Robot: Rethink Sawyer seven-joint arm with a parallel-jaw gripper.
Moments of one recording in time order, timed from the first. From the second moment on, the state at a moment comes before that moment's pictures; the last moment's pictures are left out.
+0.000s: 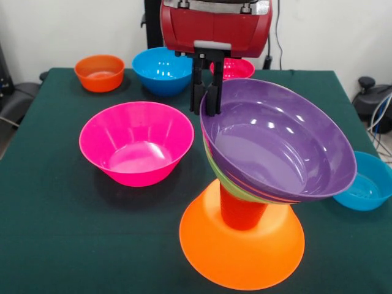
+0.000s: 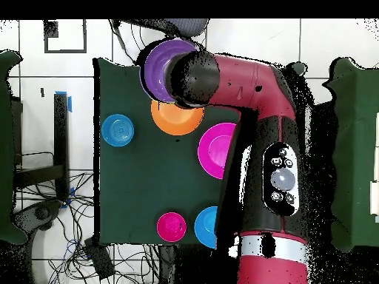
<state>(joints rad) -0.25 -0.64 0.07 1.17 -0.06 0.83 1.75</state>
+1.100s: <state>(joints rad) -0.24 -0.64 0.05 1.17 -0.06 0.85 1.75</state>
